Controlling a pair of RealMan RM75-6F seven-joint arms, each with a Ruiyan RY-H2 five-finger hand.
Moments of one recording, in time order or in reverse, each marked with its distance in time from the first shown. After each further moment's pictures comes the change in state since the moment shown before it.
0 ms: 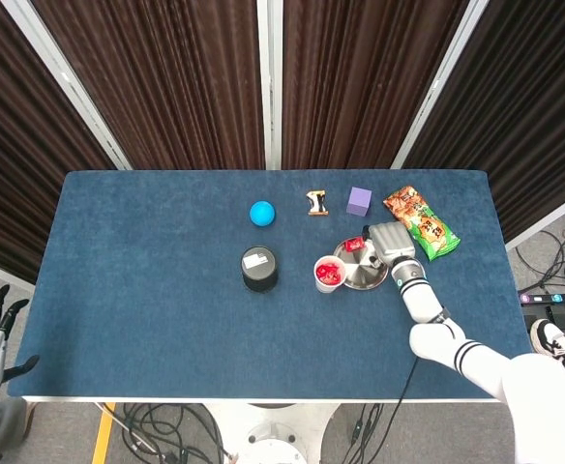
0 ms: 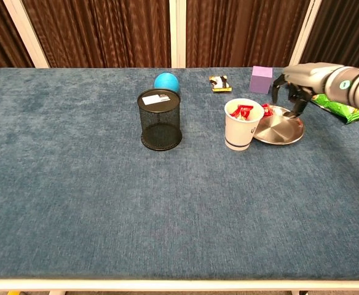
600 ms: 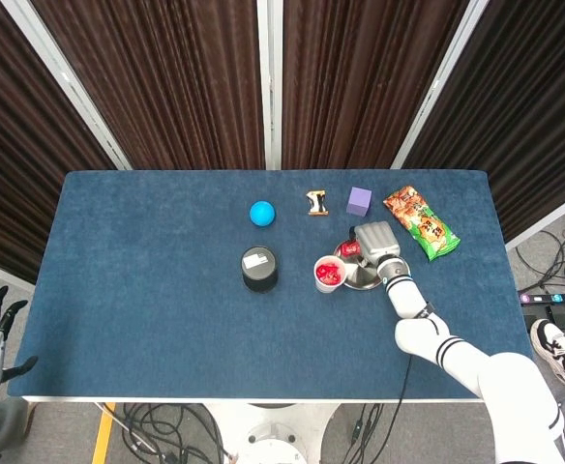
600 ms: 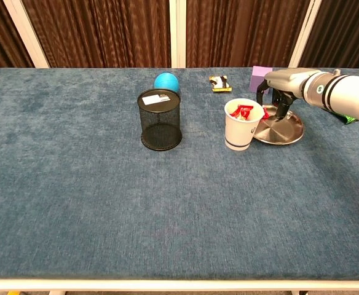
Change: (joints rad) left arm 0.000 -0.009 0.000 0.021 -0.008 -0.011 -0.016; right arm 0.034 -0.079 0.026 0.105 -0.034 -0.065 0.002
